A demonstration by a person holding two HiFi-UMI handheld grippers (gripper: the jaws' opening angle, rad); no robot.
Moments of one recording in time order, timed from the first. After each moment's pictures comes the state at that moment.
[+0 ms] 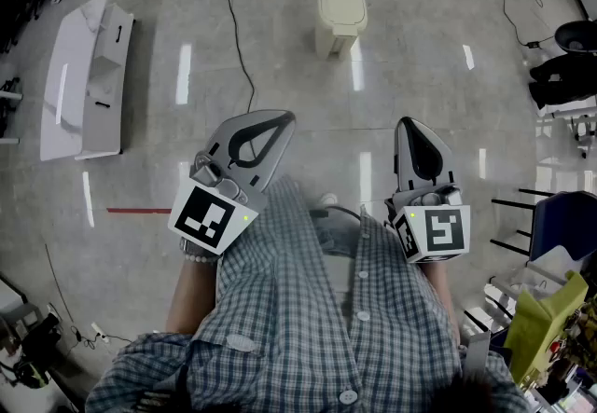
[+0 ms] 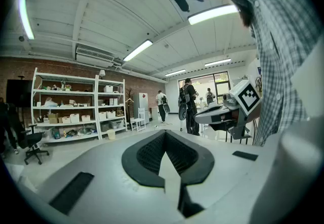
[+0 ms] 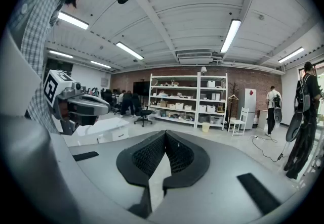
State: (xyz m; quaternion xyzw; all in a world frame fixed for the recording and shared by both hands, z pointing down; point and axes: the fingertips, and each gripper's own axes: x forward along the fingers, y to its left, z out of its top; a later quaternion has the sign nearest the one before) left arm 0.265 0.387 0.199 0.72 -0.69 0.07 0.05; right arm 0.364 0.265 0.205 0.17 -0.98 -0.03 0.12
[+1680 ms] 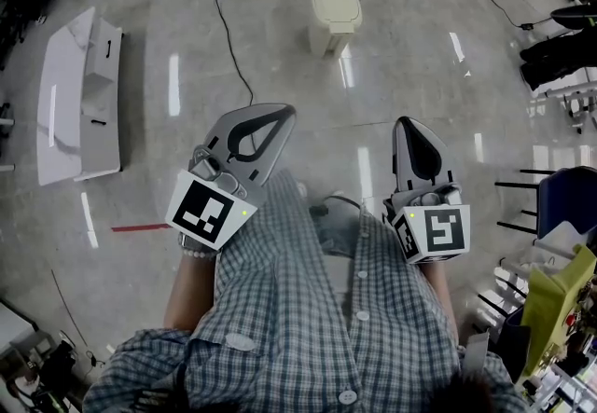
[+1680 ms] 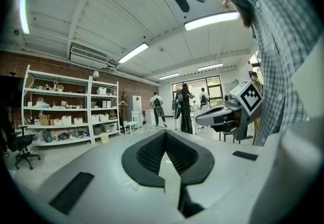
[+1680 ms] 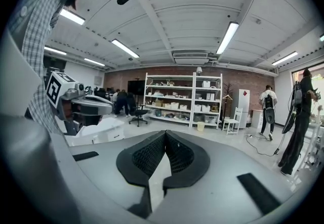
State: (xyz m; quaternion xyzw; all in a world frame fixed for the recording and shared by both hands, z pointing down) left arm 0.226 0.412 0.204 0.75 -0.66 0.06 0.03; right arm 0.338 0.307 0.211 0.20 -0.97 -0.03 0.12
